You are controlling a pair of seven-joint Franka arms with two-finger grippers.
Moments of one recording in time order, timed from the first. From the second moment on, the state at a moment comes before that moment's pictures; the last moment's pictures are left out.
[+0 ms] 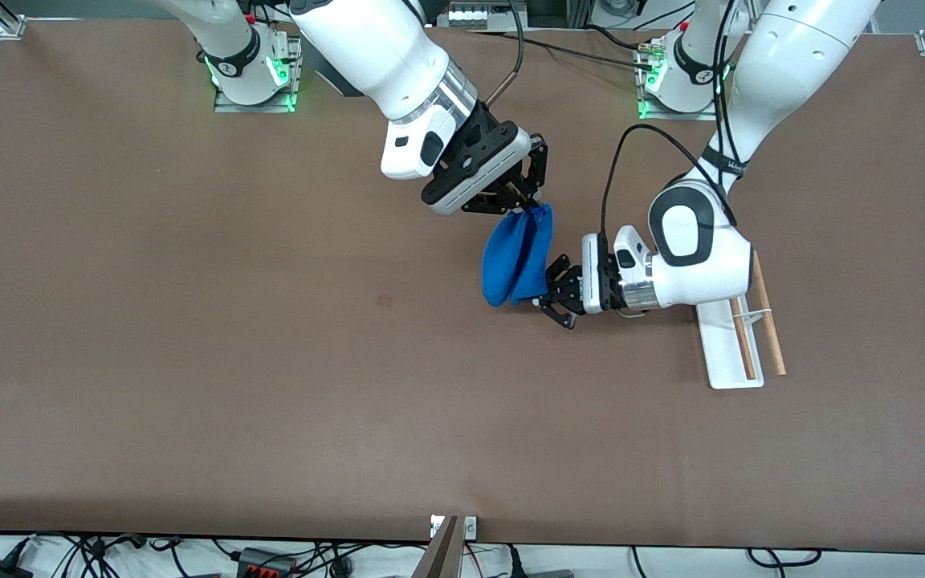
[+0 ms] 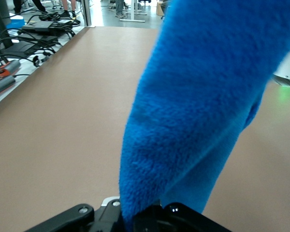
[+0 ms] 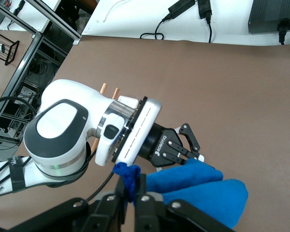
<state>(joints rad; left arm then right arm) -0.03 0.55 -0.36 -1.81 -1.19 2.29 2.08 0.46 0.48 0.43 -1.31 0.11 2.41 0.36</state>
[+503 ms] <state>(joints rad) 0.09 0.44 -0.35 -1.80 -0.88 2.23 1.78 0.38 0.44 0.37 -1.32 0.08 2.20 0.36</state>
